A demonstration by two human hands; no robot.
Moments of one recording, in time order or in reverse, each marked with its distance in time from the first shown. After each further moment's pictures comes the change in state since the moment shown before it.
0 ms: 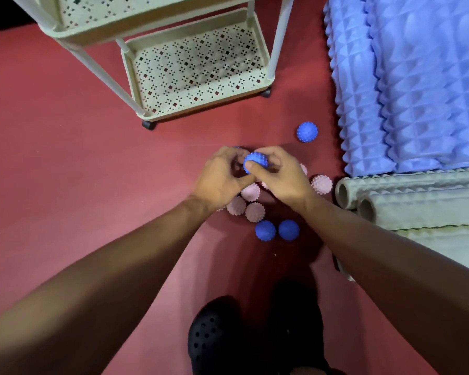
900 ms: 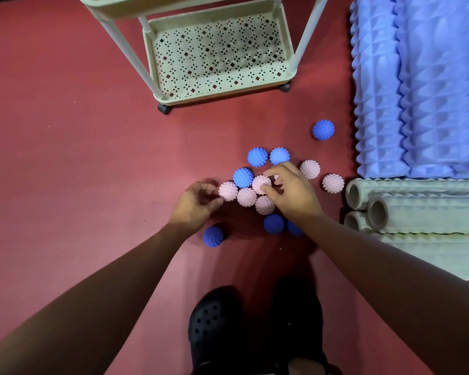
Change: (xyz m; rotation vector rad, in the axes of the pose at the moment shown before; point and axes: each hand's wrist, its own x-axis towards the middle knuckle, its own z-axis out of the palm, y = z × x) left_hand -0.078 -0.089 -0.008 -0.338 0.091 -0.424; right_hand -0.023 0.045 0.009 -0.591 -0.020 -0.235
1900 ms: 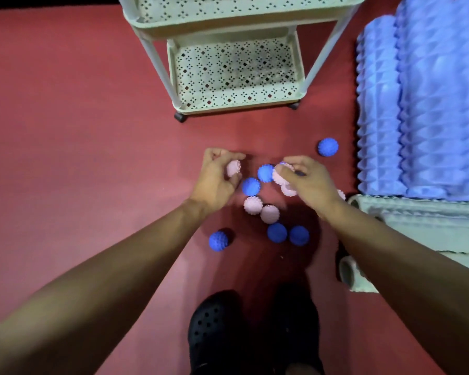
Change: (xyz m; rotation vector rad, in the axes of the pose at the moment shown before) left_hand 0.017 0.071 0.000 0.200 0.138 0.432; right_hand 0.030 -0.040 -0.046 0.418 -0.023 0.377
